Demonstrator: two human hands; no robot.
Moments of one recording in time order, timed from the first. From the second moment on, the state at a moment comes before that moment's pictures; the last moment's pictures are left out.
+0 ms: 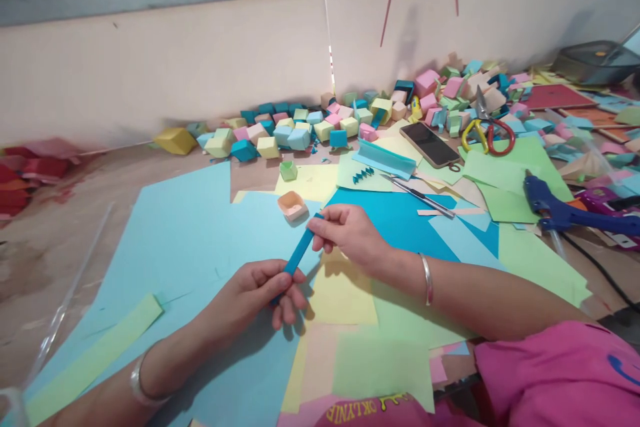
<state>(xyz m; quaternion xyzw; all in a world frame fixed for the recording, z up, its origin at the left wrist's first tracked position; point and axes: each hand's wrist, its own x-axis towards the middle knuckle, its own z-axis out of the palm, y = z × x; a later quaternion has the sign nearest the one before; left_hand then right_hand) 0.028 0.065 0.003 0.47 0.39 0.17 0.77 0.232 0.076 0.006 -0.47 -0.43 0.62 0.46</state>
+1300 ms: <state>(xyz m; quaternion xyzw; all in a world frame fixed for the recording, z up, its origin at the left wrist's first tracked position) 0.022 0.065 0.005 0.31 0.26 0.11 0.91 0.231 0.060 -0.016 -0.31 -0.94 -0.01 0.16</state>
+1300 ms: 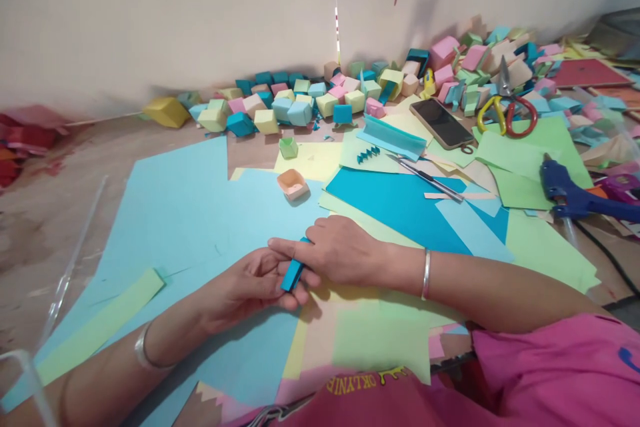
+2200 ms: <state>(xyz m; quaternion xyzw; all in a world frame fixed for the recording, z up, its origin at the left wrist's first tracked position) 0.012 0.061 -0.006 0.87 0.37 0.24 0.21 0.232 0.063 -0.007 -0.34 -0.83 0.21 0.39</state>
